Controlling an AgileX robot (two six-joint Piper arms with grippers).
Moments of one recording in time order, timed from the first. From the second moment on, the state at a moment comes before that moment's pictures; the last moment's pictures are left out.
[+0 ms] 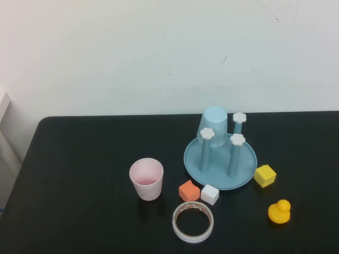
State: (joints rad) right arm 0.02 -0.01 0.03 0.87 0.39 -0.16; left arm 0.04 -0.01 0.02 -0.98 0.18 0.02
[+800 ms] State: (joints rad) right arm 0.02 -0.01 0.03 1.11 0.43 -0.63; left arm 0.04 0.42 -0.54 -0.64 0.68 0.45
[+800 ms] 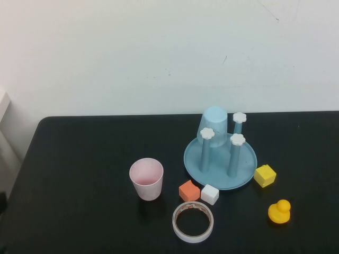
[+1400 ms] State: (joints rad) right arm 0.02 -0.01 0.03 1.10 0.50 -0.71; left arm -0.24 1.19 -0.96 -0.18 0.87 0.39
